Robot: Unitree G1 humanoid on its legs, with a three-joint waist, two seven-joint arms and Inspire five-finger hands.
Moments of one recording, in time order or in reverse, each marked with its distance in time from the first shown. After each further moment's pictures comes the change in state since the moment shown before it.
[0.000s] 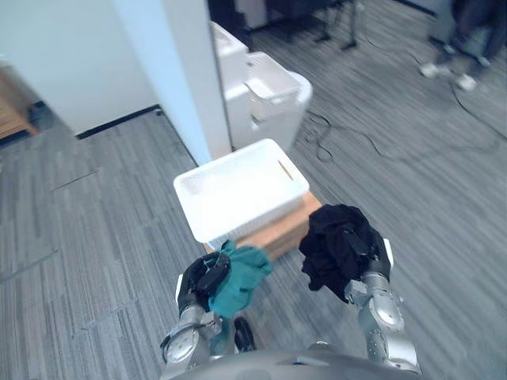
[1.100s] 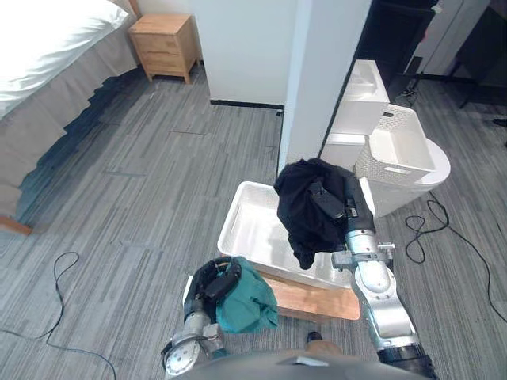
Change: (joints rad) left arm 0.075 0.025 -0.075 -0.183 -0.035 -0.008 -0.129; right arm -0.139 -0.104 0.166 -0.101 -0.306 -0.042 0.035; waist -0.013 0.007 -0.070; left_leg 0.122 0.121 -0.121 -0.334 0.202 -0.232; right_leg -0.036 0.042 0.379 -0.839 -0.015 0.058
